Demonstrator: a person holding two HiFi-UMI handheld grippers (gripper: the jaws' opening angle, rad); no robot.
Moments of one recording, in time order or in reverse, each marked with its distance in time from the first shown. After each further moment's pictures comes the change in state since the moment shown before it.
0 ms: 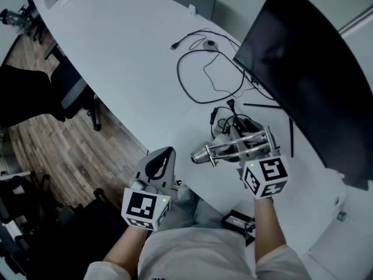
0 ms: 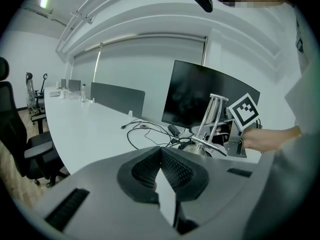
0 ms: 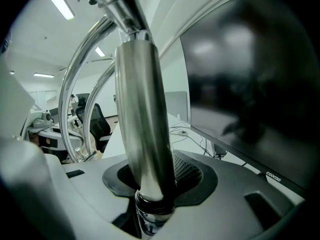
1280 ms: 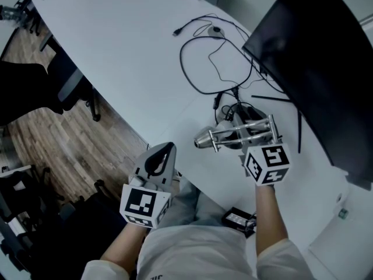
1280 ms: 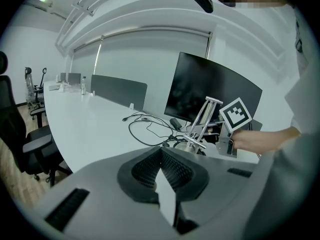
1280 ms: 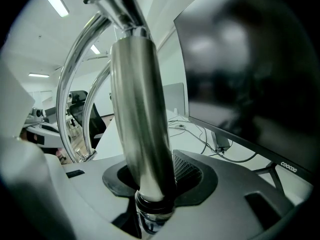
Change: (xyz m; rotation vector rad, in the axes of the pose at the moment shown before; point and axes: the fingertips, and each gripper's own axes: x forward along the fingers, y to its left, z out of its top) left arm 0.009 0.016 -0.021 -0.016 0.059 -0.003; right arm 0.038 -0.013 -0.027 0.024 0.027 -0.029
